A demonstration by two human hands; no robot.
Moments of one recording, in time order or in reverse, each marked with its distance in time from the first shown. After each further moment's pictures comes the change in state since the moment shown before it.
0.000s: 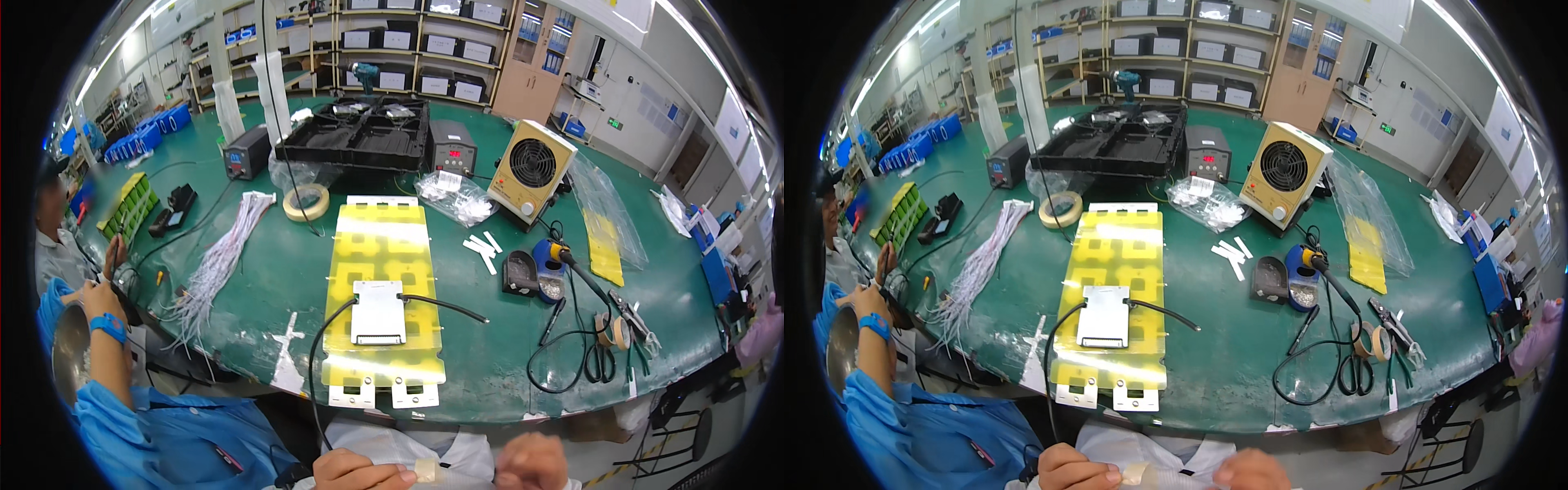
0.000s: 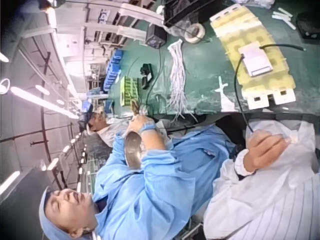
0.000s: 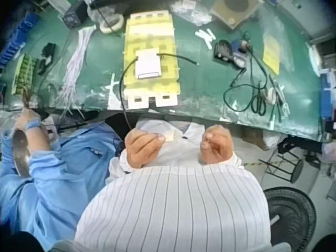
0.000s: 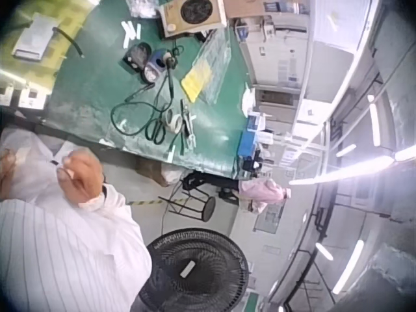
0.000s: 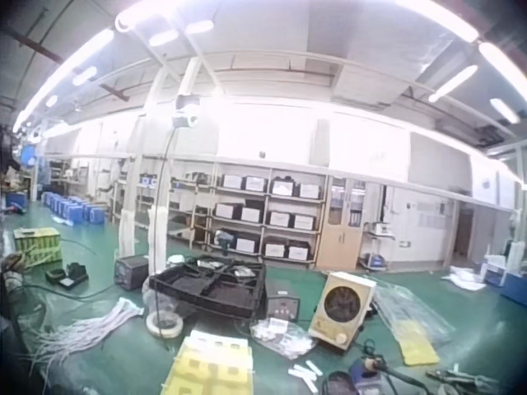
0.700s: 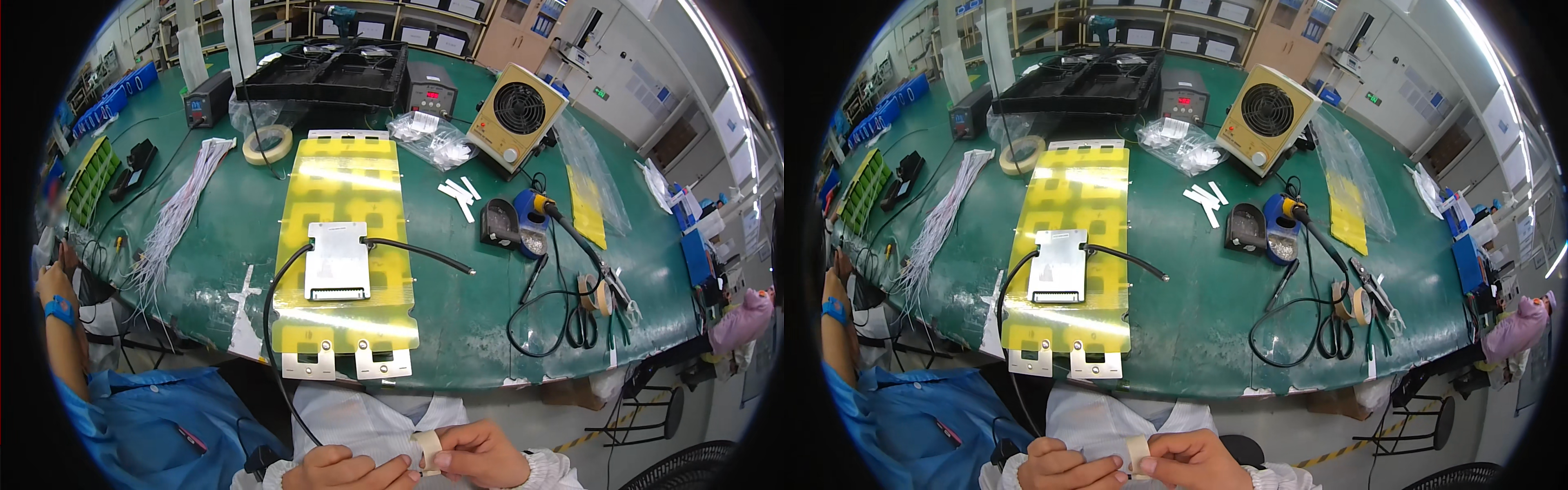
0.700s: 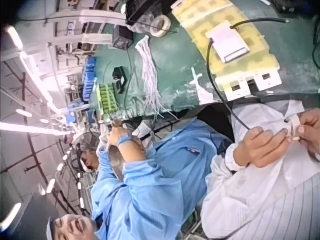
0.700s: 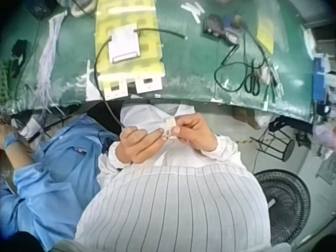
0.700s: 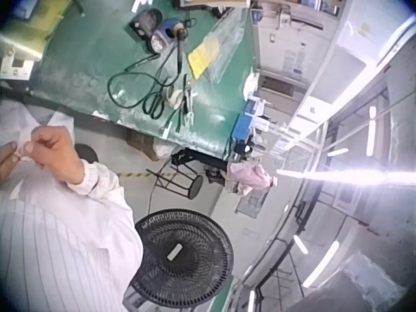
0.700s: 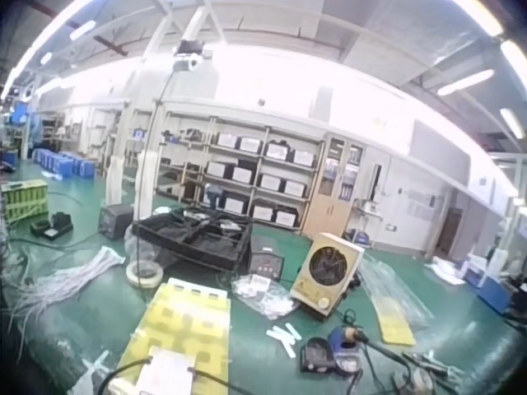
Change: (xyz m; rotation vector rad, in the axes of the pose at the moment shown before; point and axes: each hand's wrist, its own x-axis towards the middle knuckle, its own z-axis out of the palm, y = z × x) left_hand -0.007 0.005 0.014 0.016 -0.139 0.161; right_hand 0.015 -0.018 0.012 0.822 -0.266 1.341
